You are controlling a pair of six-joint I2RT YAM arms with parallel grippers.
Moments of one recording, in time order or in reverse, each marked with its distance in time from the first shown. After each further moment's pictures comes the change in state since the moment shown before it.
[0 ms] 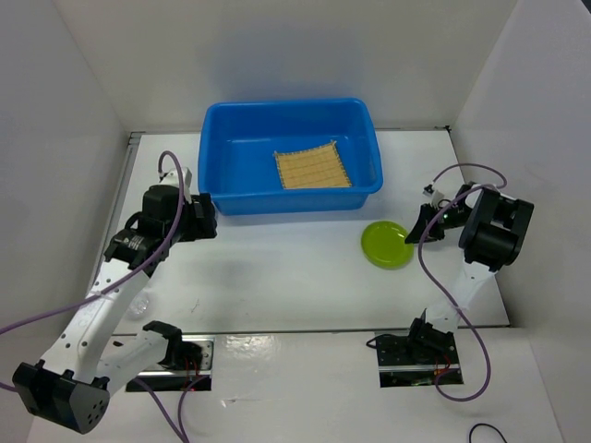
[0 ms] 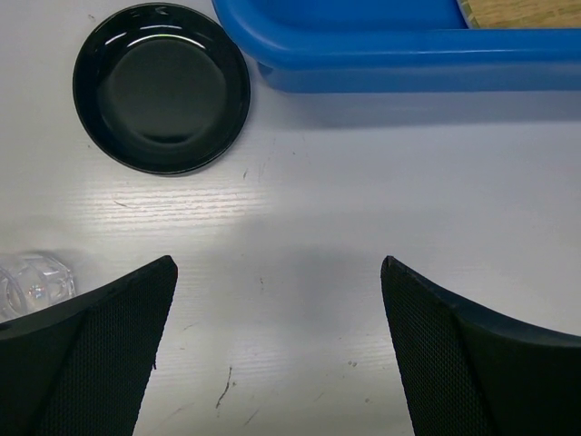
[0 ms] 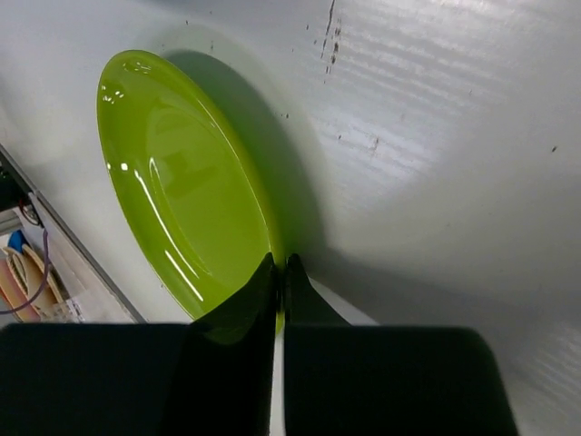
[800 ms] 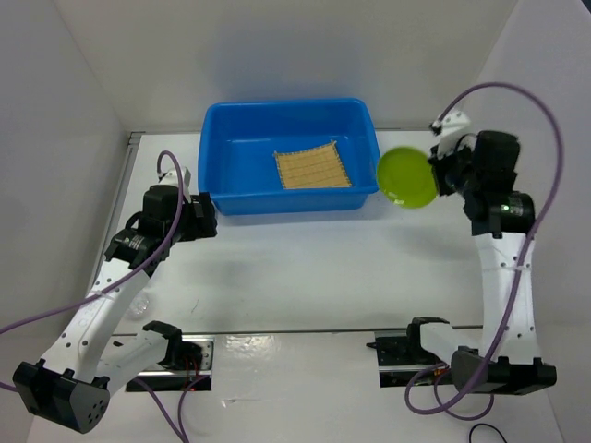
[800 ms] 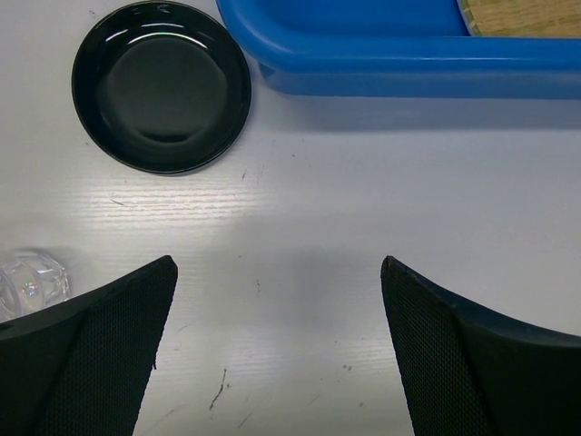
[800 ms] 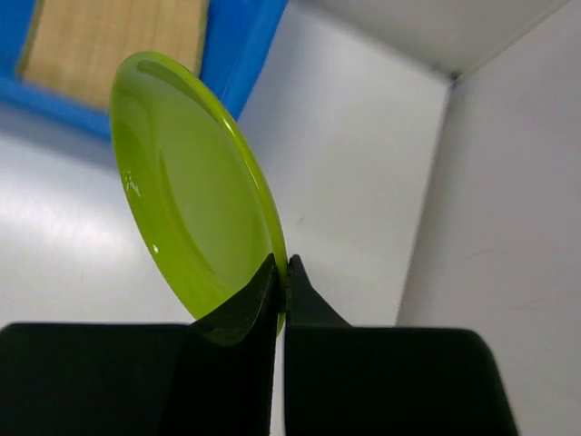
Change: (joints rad) left arm 0.000 0.011 -0.006 0.010 -0.005 -0.024; right arm 0.394 -0.972 0.111 0.061 0.576 0.107
